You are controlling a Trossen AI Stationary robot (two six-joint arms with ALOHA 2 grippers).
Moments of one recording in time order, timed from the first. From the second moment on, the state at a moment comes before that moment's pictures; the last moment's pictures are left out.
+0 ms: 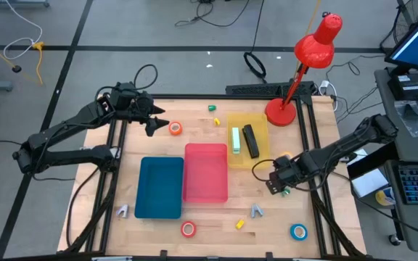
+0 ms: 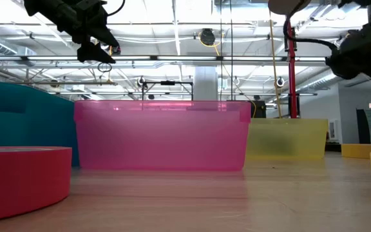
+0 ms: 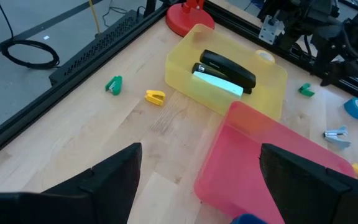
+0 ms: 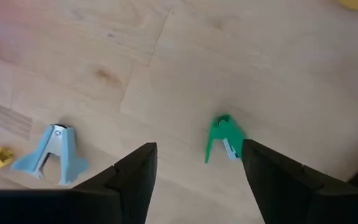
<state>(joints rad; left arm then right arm) 0.63 0.91 0.85 -0.52 0.34 -0.10 0.42 1.18 0.72 -0.95 -0.08 1.59</state>
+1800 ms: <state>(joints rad) 0.63 0.91 0.85 -0.52 0.34 -0.10 0.43 1.18 0.43 -0.58 -0.18 1.85</state>
